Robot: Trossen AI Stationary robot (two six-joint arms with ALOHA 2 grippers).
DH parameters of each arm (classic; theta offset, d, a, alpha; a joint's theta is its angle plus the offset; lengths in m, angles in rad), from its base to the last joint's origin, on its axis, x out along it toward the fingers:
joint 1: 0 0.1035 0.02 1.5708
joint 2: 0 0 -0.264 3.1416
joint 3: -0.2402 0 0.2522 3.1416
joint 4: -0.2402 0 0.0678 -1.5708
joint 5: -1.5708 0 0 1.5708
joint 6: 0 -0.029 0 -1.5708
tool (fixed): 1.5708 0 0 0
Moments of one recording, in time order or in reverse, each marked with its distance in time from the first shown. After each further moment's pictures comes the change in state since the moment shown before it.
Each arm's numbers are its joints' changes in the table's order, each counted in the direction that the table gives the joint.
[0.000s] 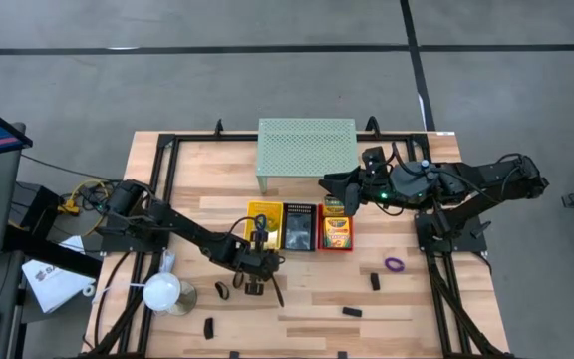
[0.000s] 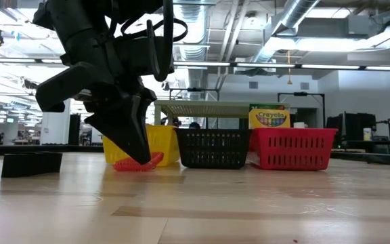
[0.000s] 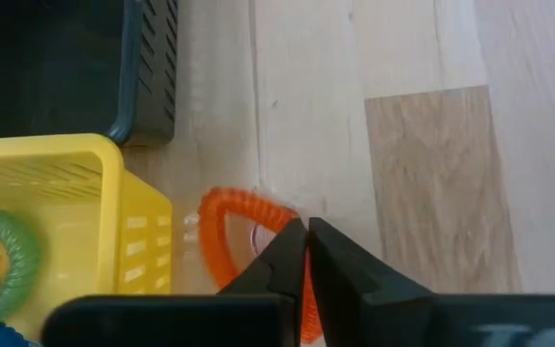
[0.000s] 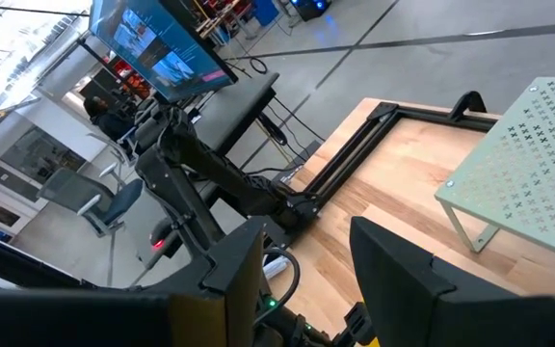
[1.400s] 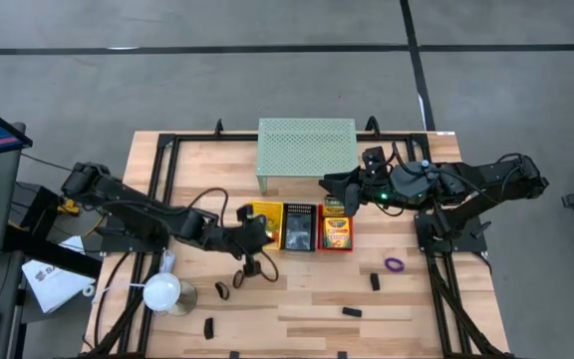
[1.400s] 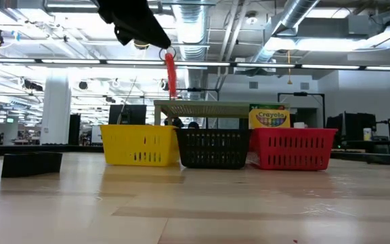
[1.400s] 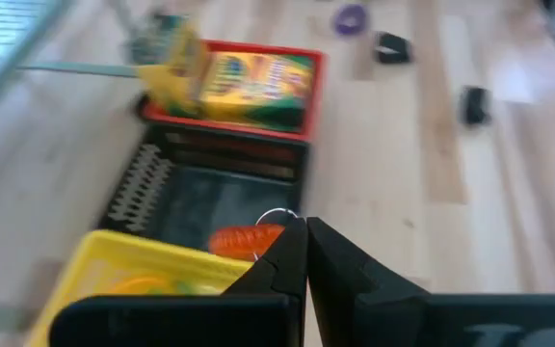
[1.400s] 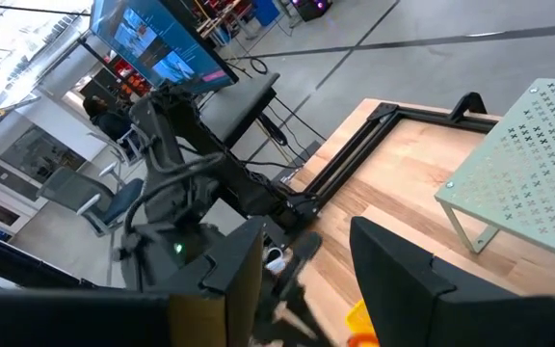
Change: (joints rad) left arm 0.030 0.394 -0.002 -0.025 0.160 0.111; right arm 0.002 0.000 0.000 0.001 -0.002 0.006
